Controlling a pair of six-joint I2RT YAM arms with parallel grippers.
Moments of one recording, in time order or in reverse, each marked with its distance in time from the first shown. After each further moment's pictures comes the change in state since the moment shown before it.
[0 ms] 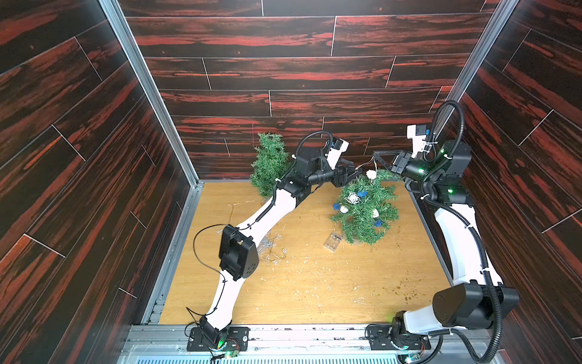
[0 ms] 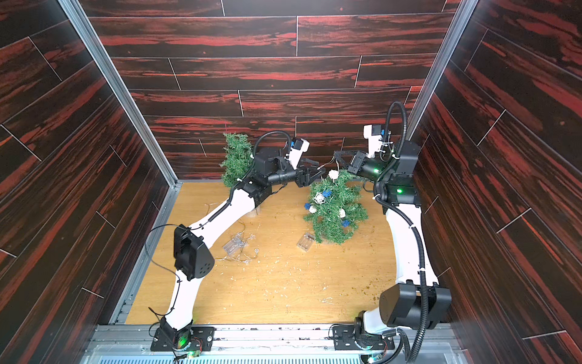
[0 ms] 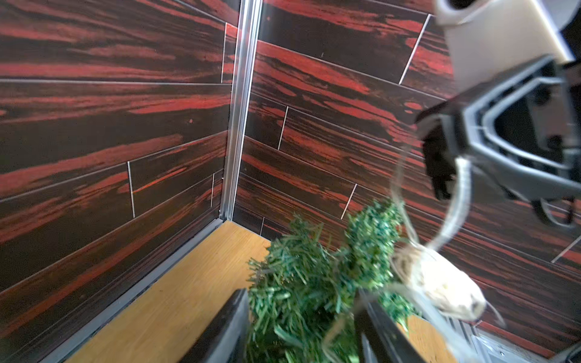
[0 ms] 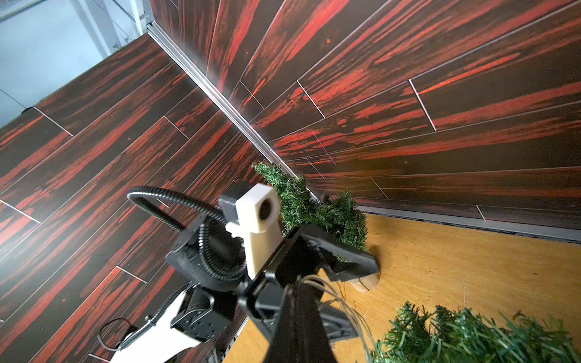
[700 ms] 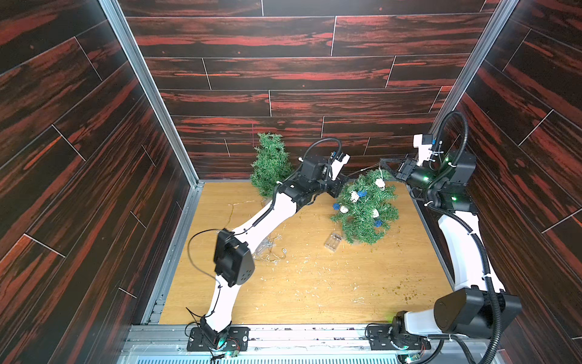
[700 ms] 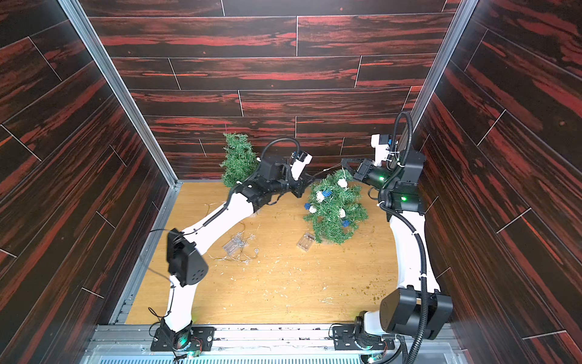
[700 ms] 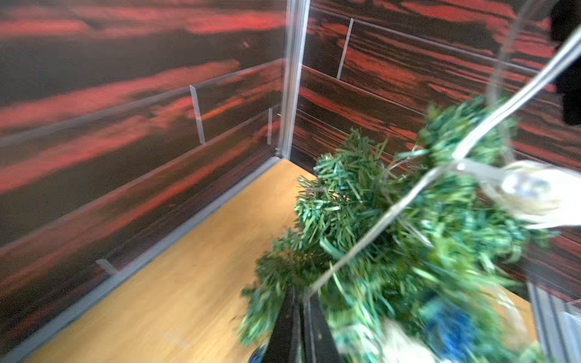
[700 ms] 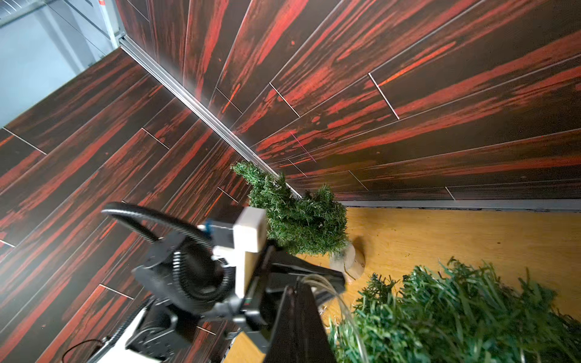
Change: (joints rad) left arm -0.045 -0.146 -0.137 -0.285 -0.310 0.214; right arm -0.065 -0.056 -0.119 0.017 0.011 0.010
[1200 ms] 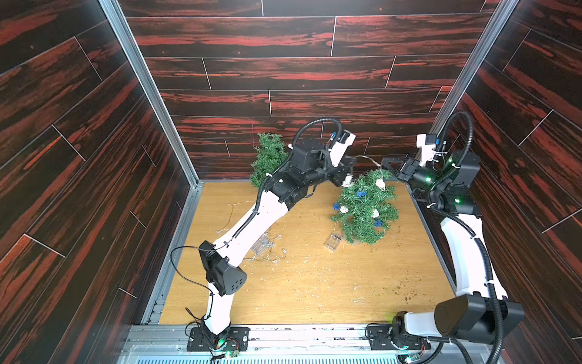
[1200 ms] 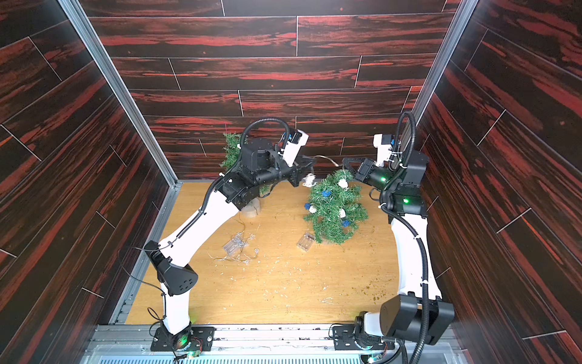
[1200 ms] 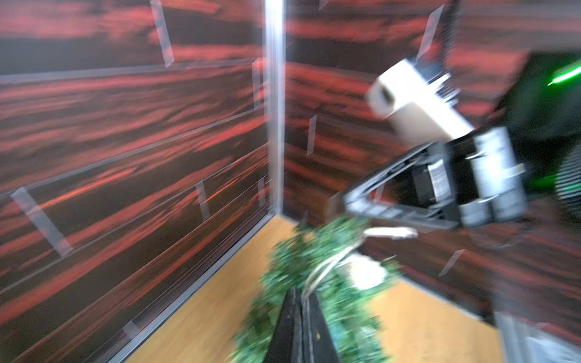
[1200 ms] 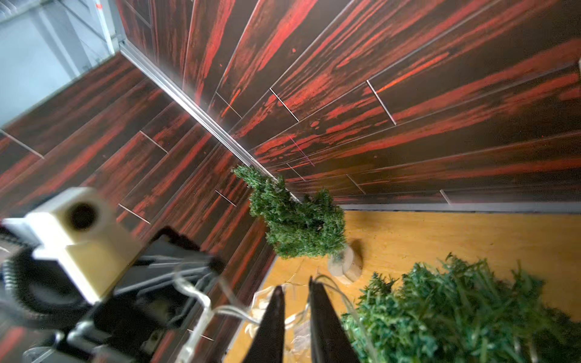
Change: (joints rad) left arm -0.071 -0.091 0.204 -0.092 0.016 -0.005; right arm -0.002 -0.043 -0.003 -0.050 0.029 -0.009
